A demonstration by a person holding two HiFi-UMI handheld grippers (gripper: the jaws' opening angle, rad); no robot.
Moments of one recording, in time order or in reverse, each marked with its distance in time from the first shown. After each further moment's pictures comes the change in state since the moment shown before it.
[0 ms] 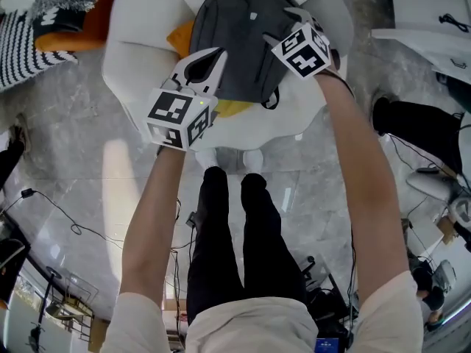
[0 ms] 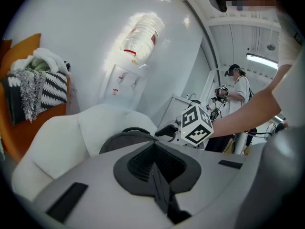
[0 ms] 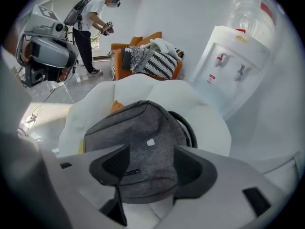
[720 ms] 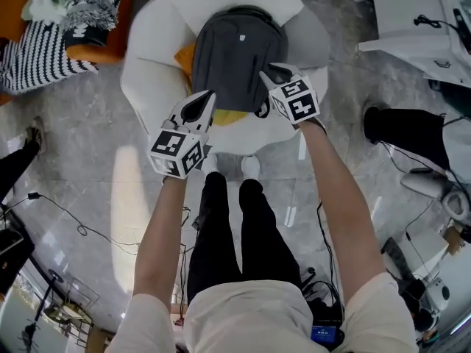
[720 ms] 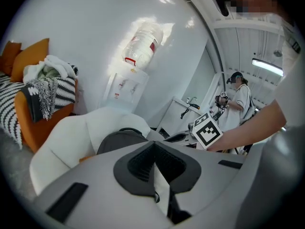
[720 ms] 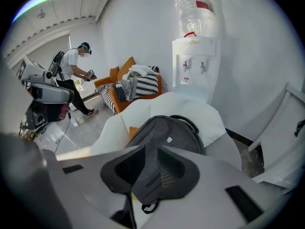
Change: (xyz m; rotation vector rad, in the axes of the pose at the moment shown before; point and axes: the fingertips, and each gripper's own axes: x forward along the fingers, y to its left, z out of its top) left arm -0.077 -0.066 0.019 -0.077 0.017 0.044; right arm -0.111 0.050 -0.008 0.440 -0.180 0.068
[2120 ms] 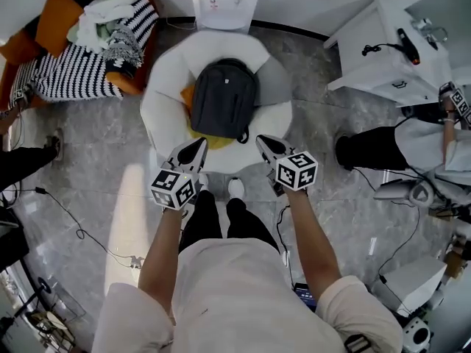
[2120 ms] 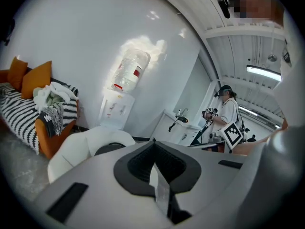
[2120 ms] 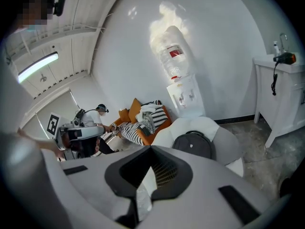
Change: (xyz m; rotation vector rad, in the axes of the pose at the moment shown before) left arm -0.154 -0.171 0.094 -0.003 -0.086 0.018; right arm -0.298 0.098 0.038 0.390 -0.296 0.189
